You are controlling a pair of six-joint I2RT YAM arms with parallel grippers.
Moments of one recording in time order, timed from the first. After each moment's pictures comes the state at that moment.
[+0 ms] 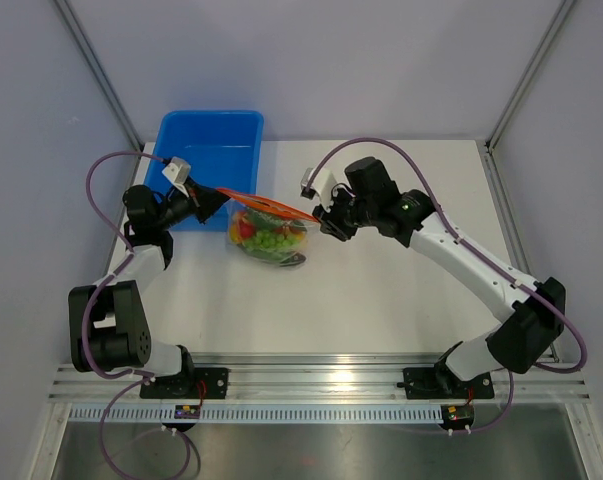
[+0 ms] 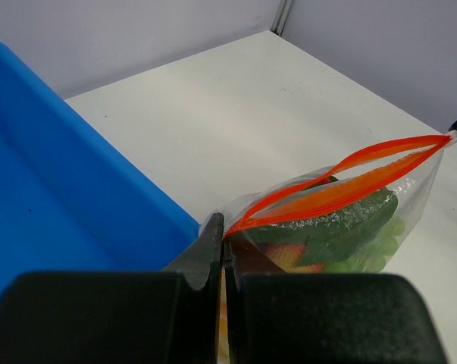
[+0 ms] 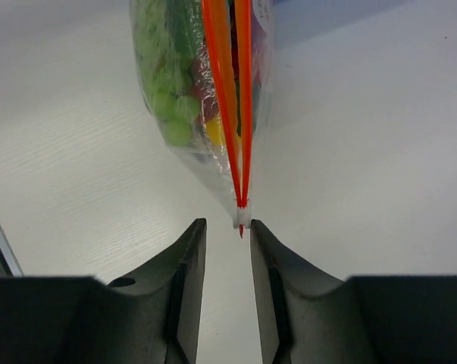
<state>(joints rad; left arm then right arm) 0.13 1.42 0.73 0.69 1.02 -0.24 0.69 1.49 1.43 -0.63 -0.25 -0.42</state>
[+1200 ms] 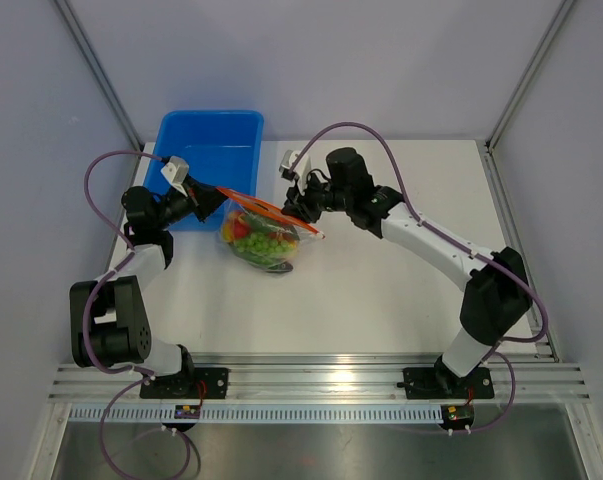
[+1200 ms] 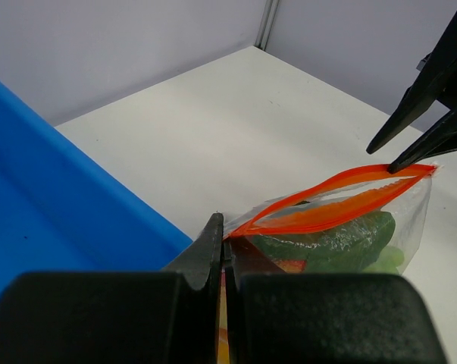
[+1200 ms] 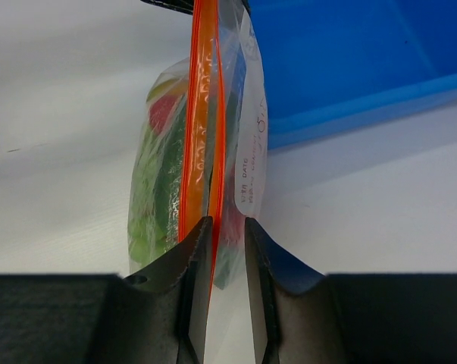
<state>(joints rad) 0.13 1.44 0.73 0.83 1.07 -0.30 0.69 1.67 1.43 -0.19 -0.49 -0.31</state>
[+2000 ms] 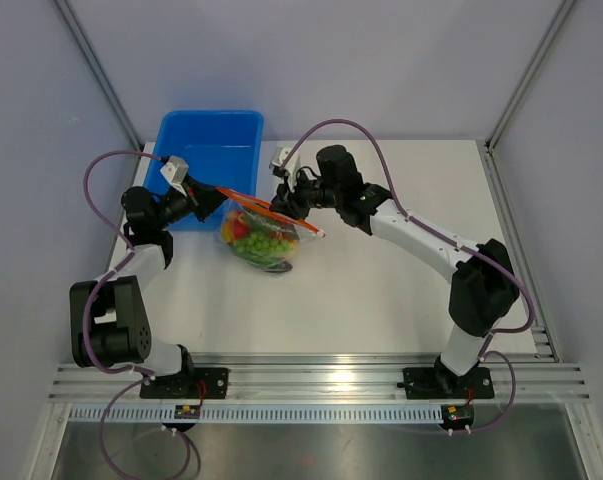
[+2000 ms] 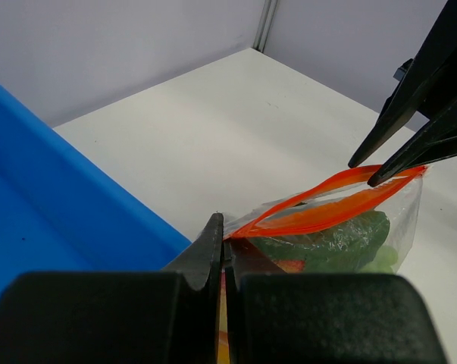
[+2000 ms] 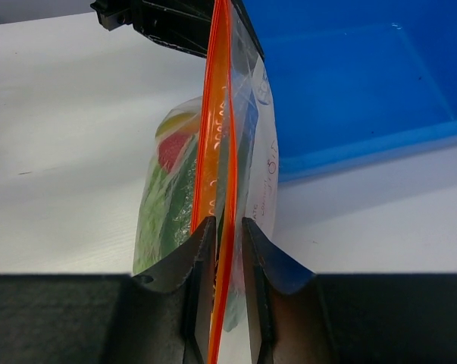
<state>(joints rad) 0.14 1.44 0.73 0.85 1.07 -0.31 0.71 1.75 1.49 -0.10 -0.54 -0.28</state>
